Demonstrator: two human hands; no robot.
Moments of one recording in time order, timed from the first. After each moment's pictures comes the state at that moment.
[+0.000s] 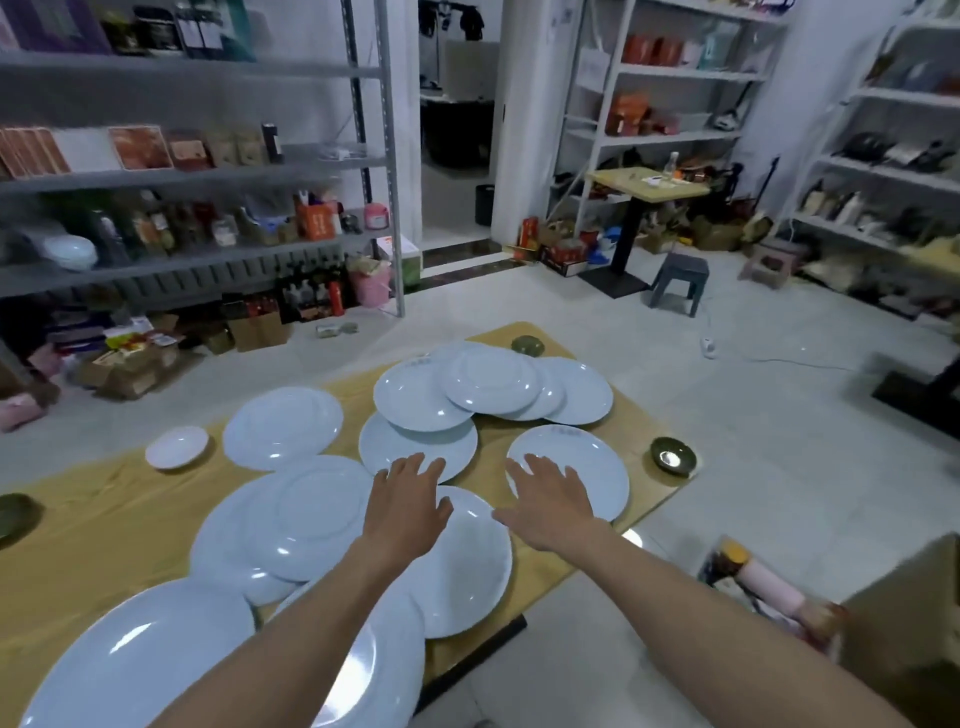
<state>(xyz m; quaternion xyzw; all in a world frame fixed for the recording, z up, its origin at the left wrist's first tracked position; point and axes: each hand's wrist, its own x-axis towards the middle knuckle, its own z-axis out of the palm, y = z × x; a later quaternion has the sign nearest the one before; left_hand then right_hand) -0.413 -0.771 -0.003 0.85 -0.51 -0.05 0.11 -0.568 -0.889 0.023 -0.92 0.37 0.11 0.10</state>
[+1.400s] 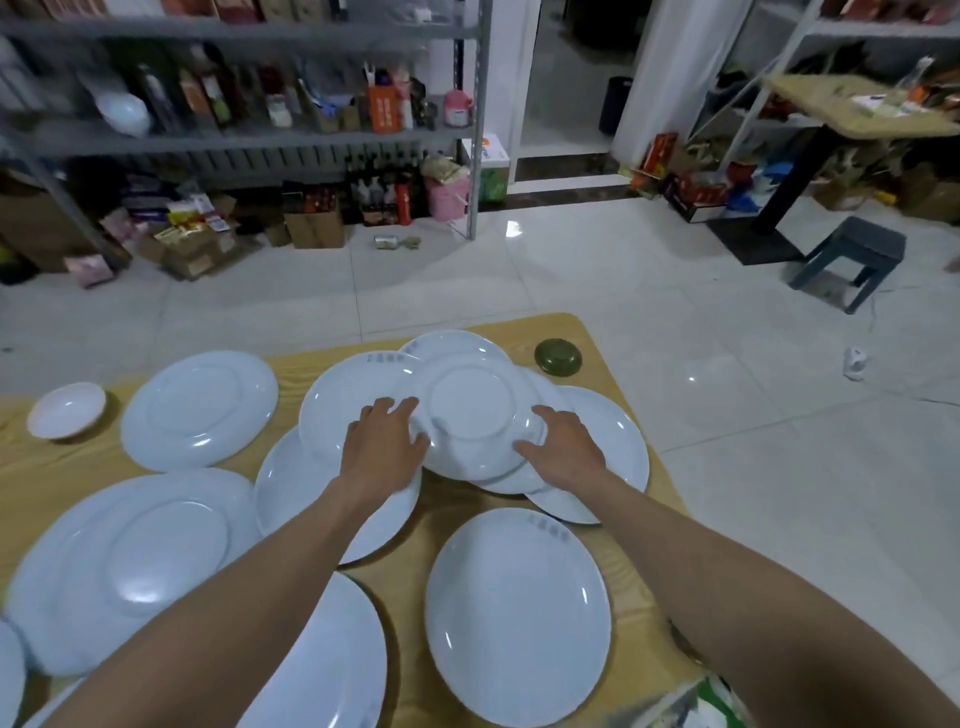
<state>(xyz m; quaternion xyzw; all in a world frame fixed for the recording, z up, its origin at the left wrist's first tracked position) -0.325 -1.049 -0.049 0.94 -0.28 -0.12 0.18 -0.462 -1.239 -0.033 -0.87 0.37 0.10 0.31</state>
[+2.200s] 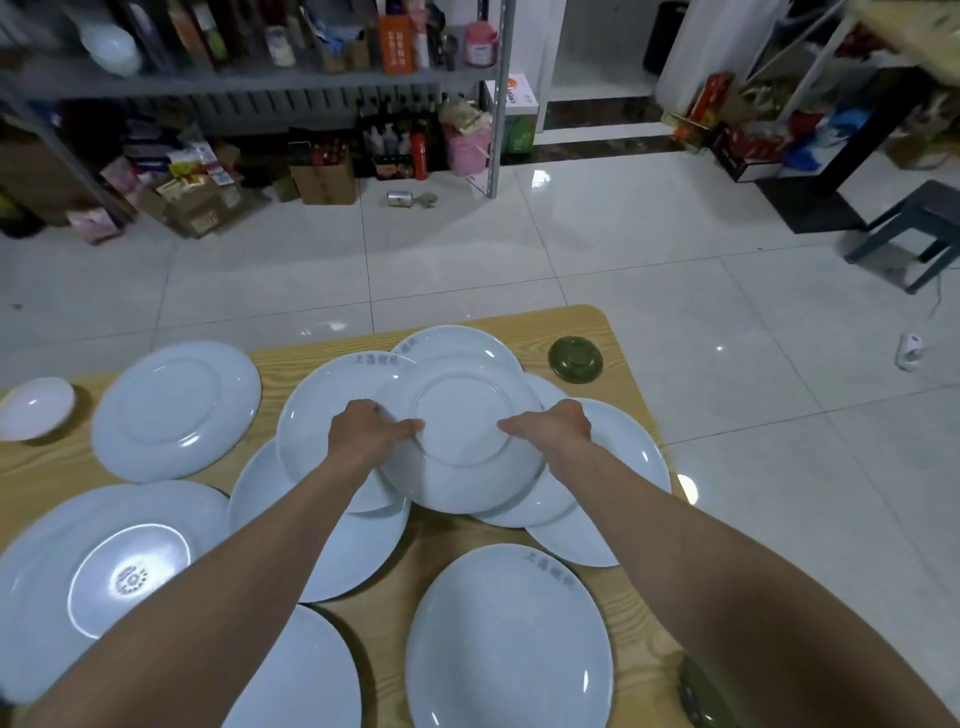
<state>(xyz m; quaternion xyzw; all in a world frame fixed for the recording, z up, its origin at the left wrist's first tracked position) -0.260 -1.099 -0.064 0.91 0.01 -0.28 0.31 -0.377 -1.284 -0.046 -0.64 0.55 0.09 0.53</state>
